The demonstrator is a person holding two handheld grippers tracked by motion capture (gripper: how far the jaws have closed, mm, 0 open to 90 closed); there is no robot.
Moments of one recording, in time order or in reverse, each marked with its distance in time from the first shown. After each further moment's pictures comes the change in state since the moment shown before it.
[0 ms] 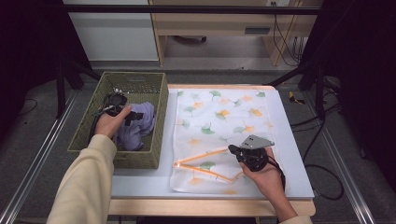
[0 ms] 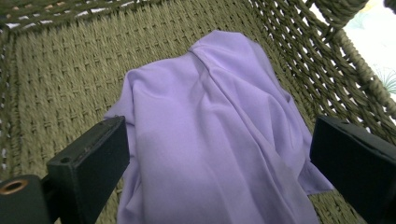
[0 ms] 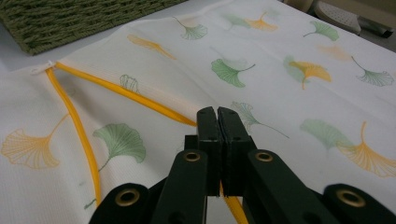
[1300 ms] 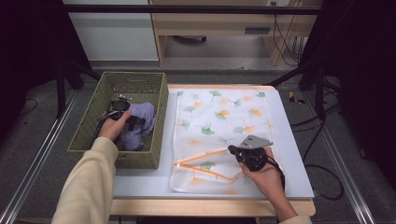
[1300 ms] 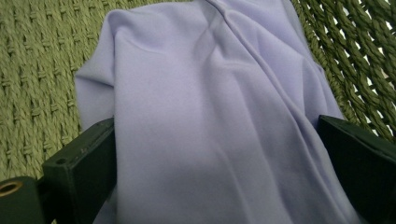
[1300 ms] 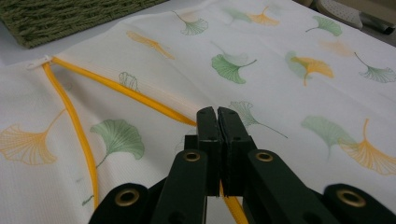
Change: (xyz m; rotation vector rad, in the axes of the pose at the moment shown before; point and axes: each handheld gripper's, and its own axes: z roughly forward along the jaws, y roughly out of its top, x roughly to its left) left arm 0.000 -0.015 0.026 0.083 0.008 -0.068; right arm 0.000 -0.001 0.003 0.020 0.000 -0.007
